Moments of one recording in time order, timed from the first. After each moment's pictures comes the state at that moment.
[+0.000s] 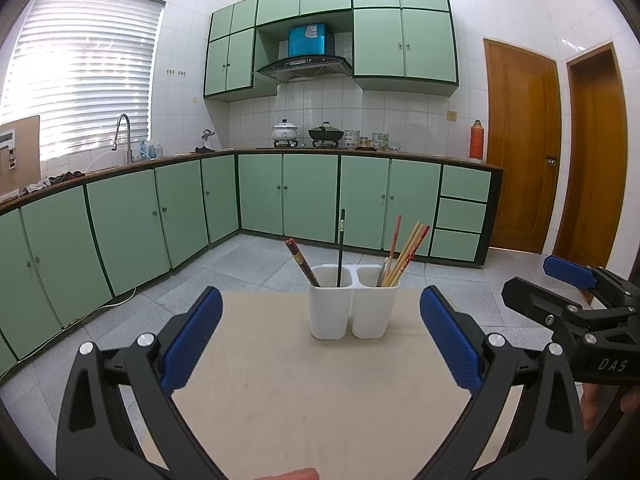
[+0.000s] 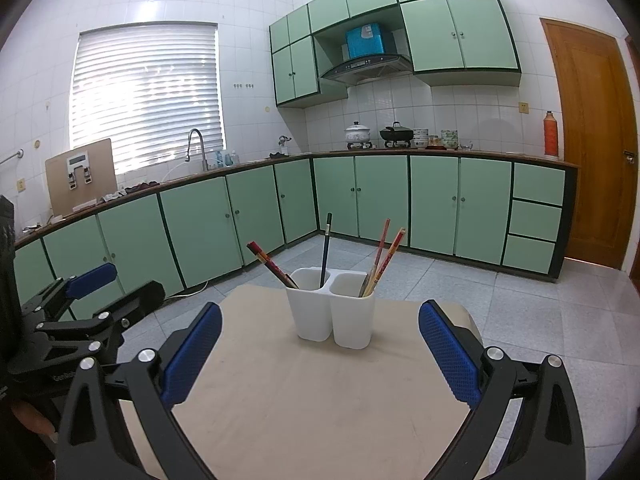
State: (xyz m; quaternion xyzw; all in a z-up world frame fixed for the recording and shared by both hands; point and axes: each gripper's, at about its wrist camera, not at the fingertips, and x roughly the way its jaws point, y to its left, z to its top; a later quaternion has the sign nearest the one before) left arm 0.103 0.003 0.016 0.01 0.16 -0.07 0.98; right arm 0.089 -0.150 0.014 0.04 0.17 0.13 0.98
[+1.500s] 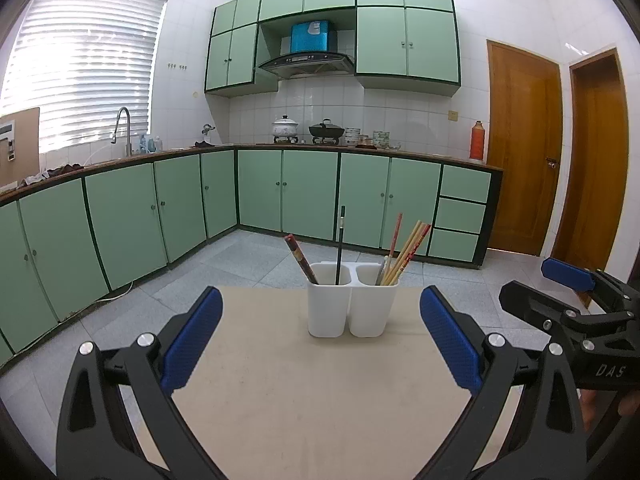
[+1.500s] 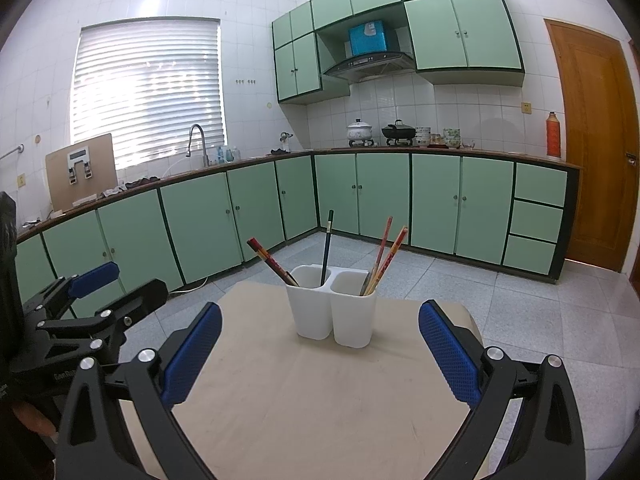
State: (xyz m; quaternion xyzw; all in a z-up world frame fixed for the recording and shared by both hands) left arm 0.109 0.004 0.011 0.00 0.17 -0.07 0.98; right arm 0.094 -0.146 0.011 0.03 0.18 0.13 0.97
